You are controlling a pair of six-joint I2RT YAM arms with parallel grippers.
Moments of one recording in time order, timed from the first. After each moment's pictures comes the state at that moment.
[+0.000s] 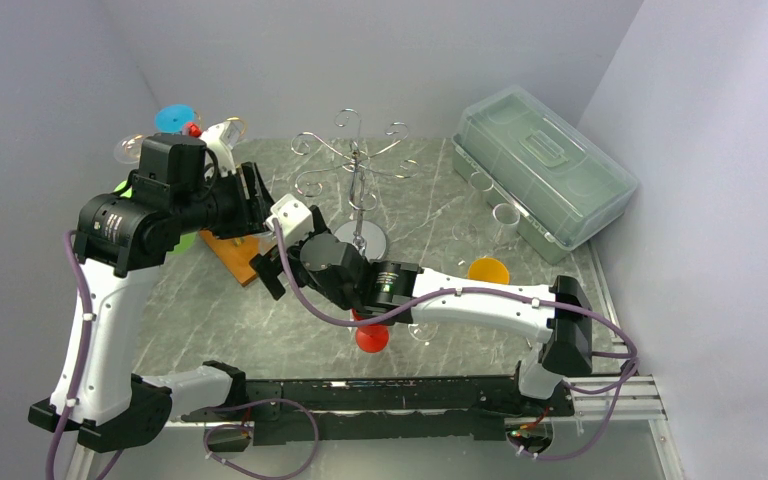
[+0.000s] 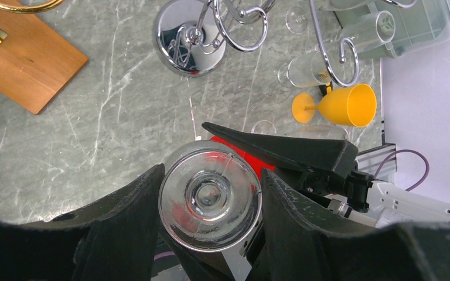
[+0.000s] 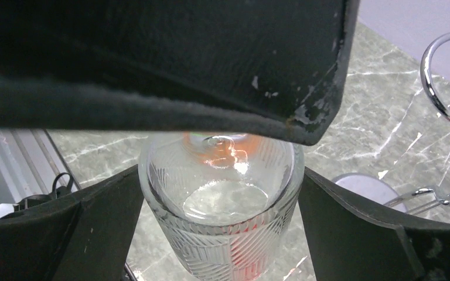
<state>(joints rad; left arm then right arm) -0.35 1.19 1.87 -1.36 0.15 -0.49 1.32 1.67 1.53 -0.09 0.44 0.11</state>
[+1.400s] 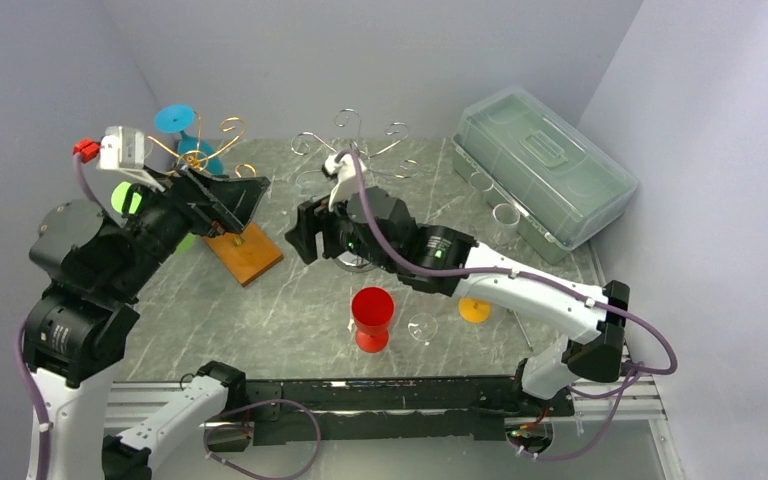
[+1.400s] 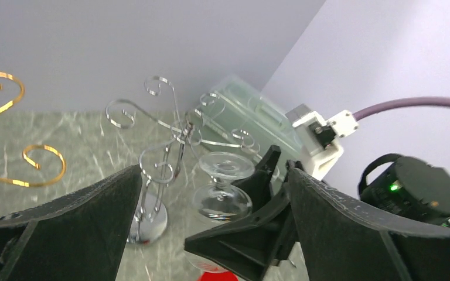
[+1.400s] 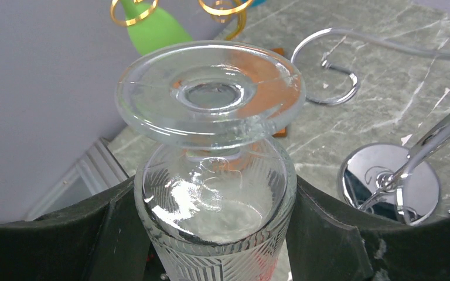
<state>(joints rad) -0.35 0.81 1.58 -0.67 0.12 -0.51 1.18 1.52 1.62 -0.34 0.28 0.42</state>
